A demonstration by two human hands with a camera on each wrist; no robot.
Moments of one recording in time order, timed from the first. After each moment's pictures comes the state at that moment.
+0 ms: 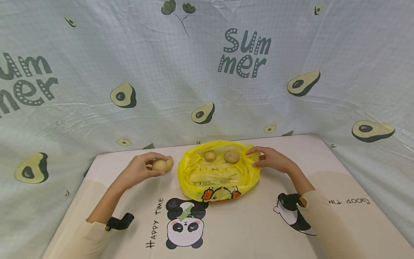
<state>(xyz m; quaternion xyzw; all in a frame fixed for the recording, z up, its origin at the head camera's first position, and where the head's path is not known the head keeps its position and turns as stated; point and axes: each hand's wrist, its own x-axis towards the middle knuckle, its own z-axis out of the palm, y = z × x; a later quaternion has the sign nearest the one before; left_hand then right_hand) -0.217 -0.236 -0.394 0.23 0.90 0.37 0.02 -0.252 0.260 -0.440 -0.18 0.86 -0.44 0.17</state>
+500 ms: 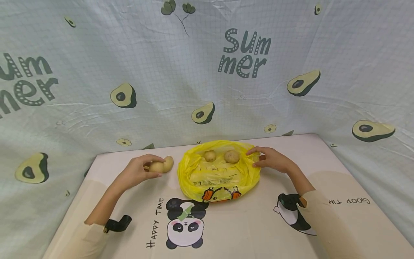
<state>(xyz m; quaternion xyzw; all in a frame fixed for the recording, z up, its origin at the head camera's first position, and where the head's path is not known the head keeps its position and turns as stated) -0.216 -0.245 -0.399 0.23 0.91 0.35 0.01 -0.252 0.260 -0.441 -0.17 0.86 -0.44 0.17</state>
